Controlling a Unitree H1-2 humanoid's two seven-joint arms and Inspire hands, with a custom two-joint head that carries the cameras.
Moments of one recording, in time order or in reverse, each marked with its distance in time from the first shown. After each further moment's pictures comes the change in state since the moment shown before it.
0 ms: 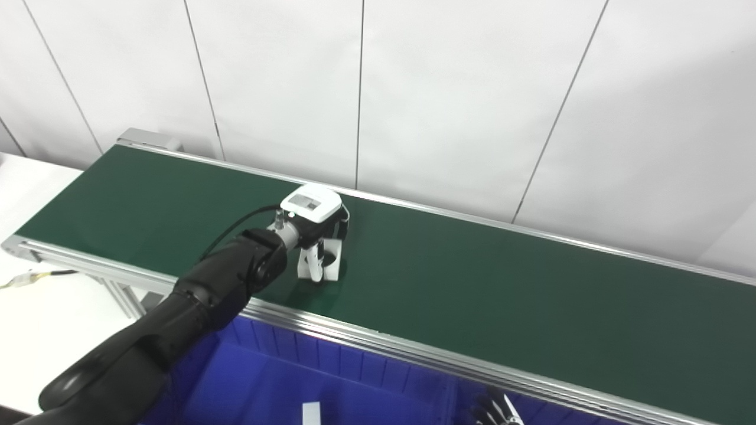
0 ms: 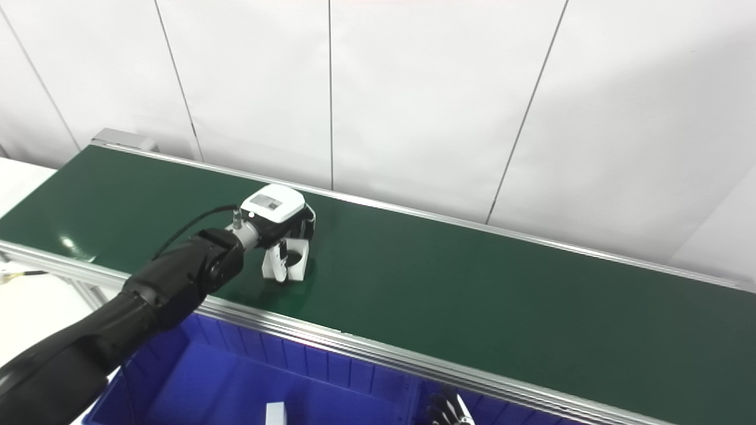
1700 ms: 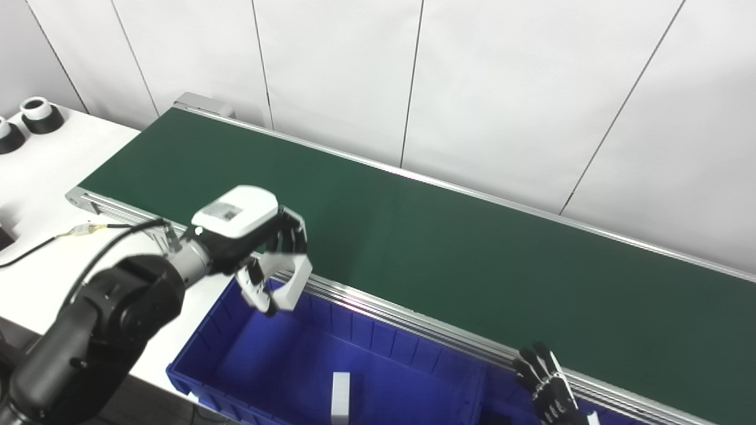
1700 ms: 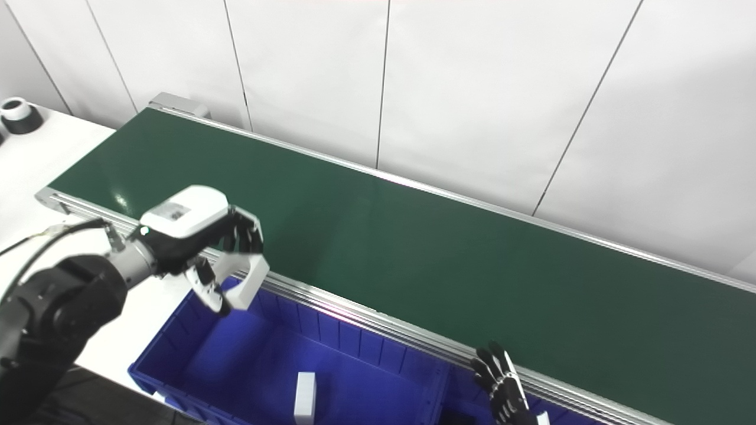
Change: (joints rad) left arm 0.662 0.198 0.469 -0.979 -0.111 0.143 -0.461; right arm -0.139 -0.008 -0.106 0.081 0.070 -0.001 0.109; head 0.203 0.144
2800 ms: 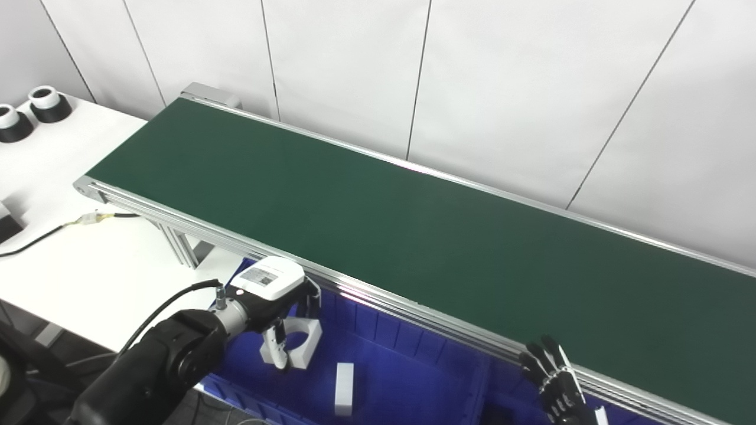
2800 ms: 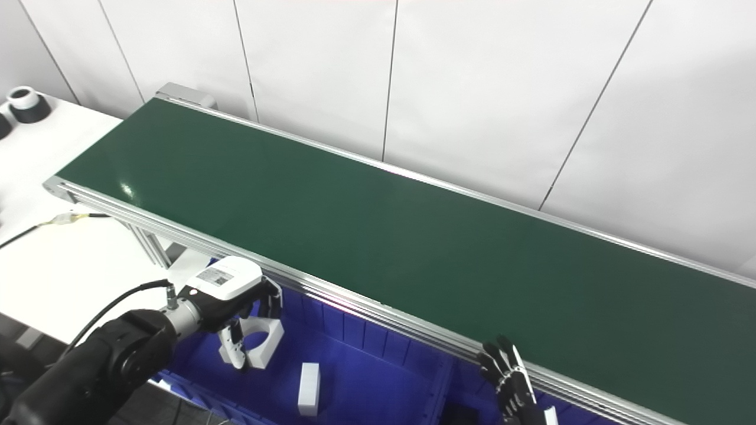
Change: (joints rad) left arm 0.067 -0.078 -0.181 0.203 0.130 -0.073 0.153; right arm -0.002 0.001 -0.004 -0.002 0.003 0.000 0.002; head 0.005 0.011
